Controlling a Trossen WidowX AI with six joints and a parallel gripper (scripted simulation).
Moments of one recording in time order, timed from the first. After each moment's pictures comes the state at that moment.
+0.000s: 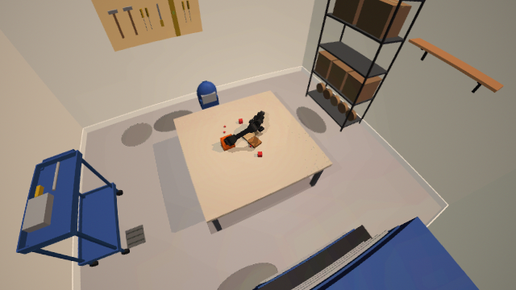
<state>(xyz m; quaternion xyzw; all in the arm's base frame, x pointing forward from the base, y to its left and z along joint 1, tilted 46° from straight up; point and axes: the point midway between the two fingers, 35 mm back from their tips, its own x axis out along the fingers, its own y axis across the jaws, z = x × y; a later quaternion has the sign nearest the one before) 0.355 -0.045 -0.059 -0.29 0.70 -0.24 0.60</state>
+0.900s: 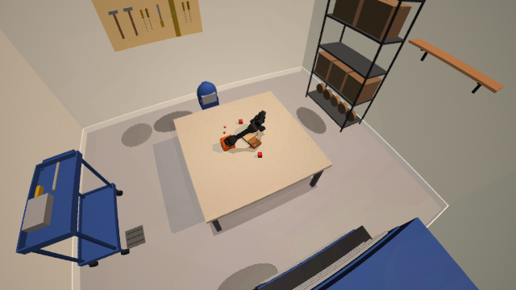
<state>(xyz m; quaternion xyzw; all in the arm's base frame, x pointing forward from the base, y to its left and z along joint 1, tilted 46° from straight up) 0.372 -0.043 -0.054 -0.29 0.69 -0.24 0.61</state>
